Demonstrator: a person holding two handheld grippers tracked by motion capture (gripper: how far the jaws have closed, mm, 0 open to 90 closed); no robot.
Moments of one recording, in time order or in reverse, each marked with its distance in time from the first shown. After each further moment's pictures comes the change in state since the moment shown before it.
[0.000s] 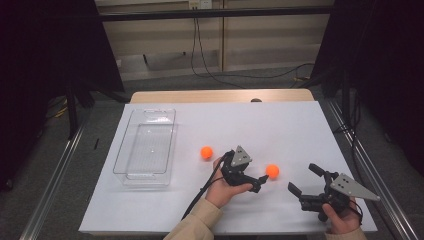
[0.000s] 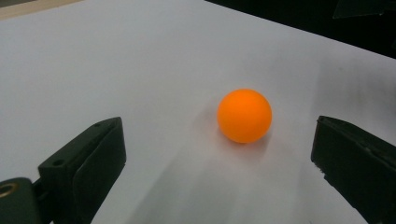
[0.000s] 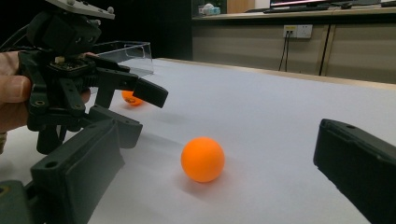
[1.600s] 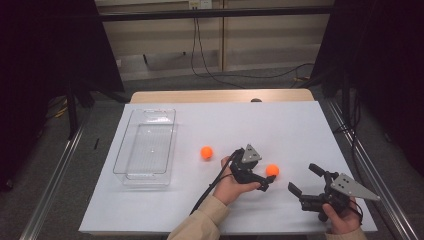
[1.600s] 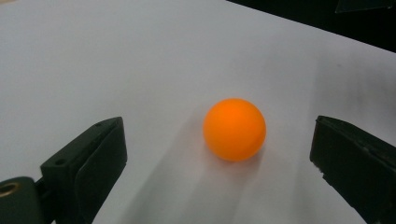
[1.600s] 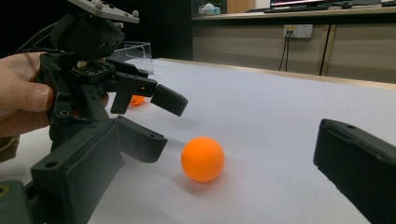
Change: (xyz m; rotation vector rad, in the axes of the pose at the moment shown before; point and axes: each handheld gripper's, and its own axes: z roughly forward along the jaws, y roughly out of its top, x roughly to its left) left arm -0.005 0.010 0.023 0.048 -0.035 0.014; right arm 0.000 0.000 0.000 -0.001 0.001 0.002
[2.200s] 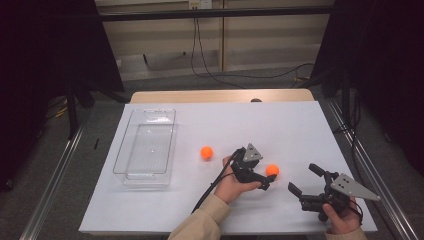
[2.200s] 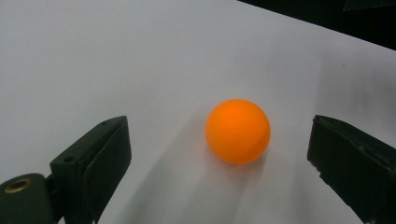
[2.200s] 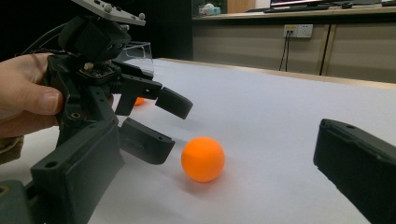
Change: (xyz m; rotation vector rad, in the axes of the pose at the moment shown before) left arm 0.002 0.000 0.005 0.010 -0.003 -0.006; right arm 0.000 0.000 0.000 0.000 0.000 0.001
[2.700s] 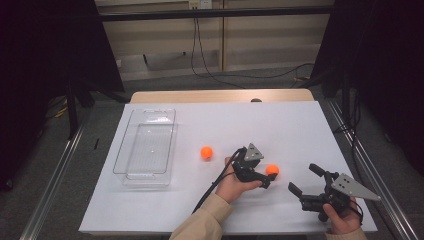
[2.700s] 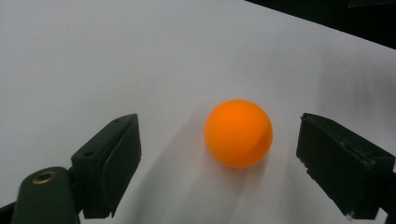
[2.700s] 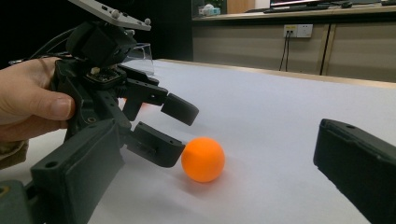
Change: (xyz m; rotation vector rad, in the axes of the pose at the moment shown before) left arm 0.002 0.000 0.006 0.009 -0.012 -0.002; right arm 0.000 0.000 -0.001 -0.003 0.000 0.014
